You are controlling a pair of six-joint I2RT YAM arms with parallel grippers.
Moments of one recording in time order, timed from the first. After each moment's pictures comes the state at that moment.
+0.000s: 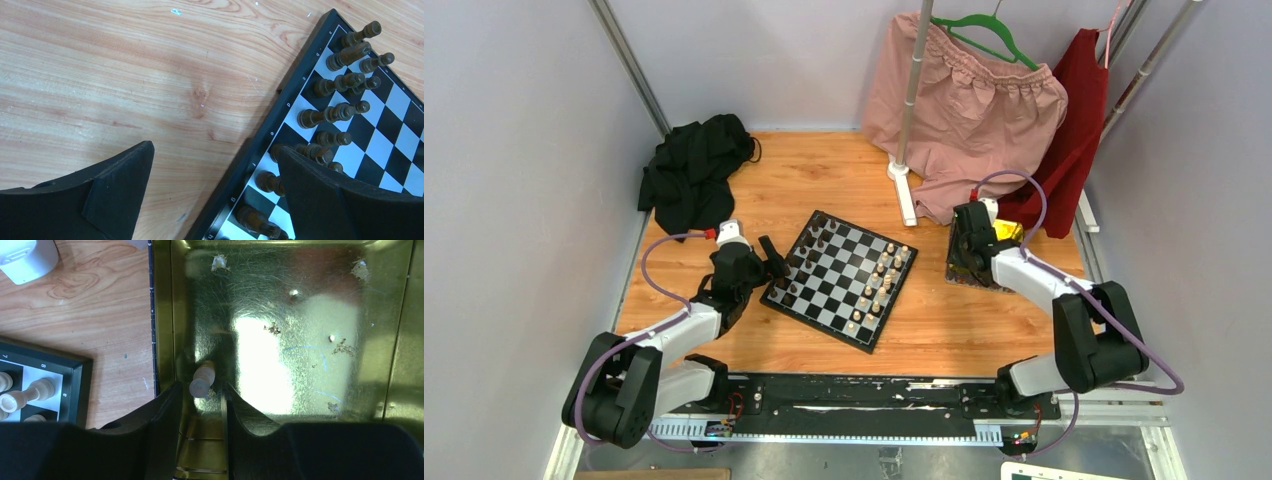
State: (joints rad) left arm -0.30 1.12 0.28 0.31 -0.23 -0.52; right arm 0.32 1.39 0.73 -0.22 0.28 0.43
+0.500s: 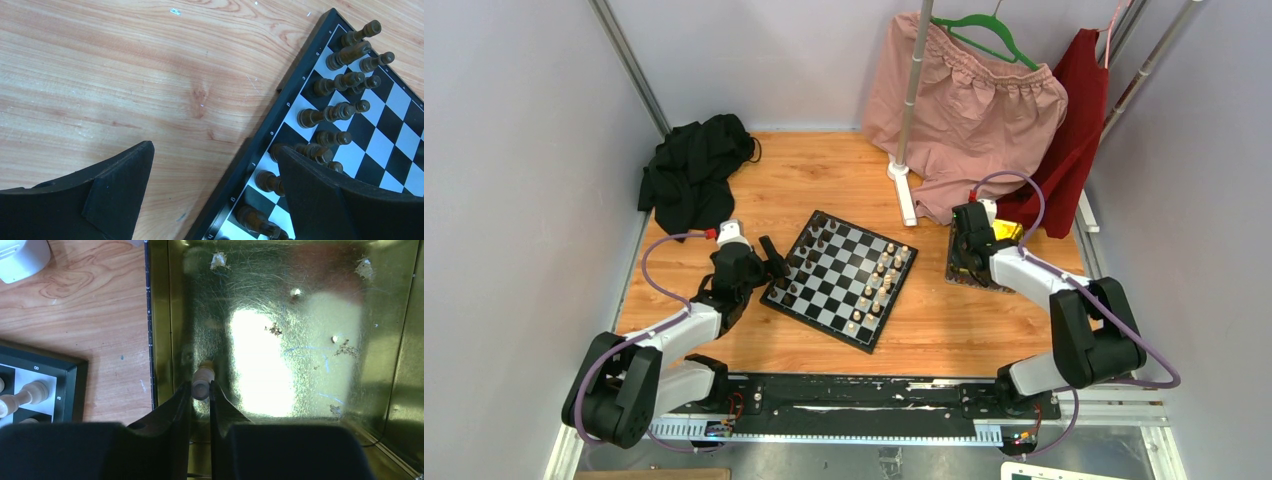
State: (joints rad) left arm -0.31 1.12 0.28 0.31 -0.23 -0.52; right arm 0.33 1.42 0.73 -0.21 0.29 0.43
